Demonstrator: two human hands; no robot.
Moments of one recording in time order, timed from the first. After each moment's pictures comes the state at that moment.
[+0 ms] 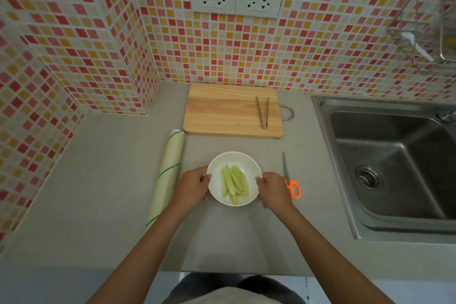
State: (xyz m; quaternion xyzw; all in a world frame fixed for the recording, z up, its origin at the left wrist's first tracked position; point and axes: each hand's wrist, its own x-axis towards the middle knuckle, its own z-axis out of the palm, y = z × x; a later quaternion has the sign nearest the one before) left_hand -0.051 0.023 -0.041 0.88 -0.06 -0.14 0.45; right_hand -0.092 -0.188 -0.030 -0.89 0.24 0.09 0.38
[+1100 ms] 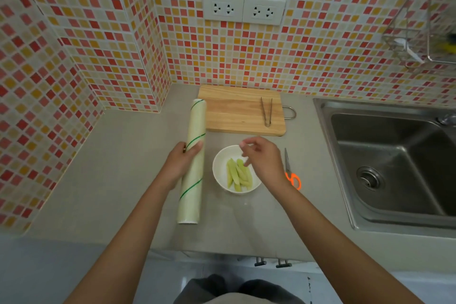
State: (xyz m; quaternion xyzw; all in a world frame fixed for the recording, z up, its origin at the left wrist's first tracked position) left_hand -0.048 0.056 0.013 0.80 0.11 -0.15 0.57; right_hand -0.094 -0.146 0.051 -0.81 0.17 -0.02 0.57
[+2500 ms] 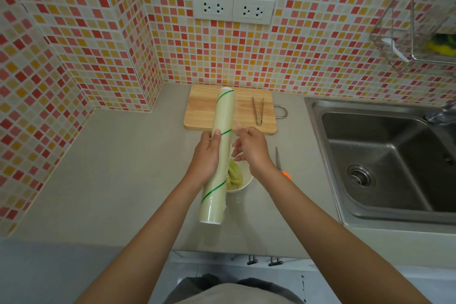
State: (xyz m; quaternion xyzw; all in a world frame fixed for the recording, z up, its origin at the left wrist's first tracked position) left_hand -0.073 -0.029 0.051 0.81 0.03 -0.08 0.59; right_hand -0.068 -0.146 0.058 -0.69 0.22 0.03 0.68
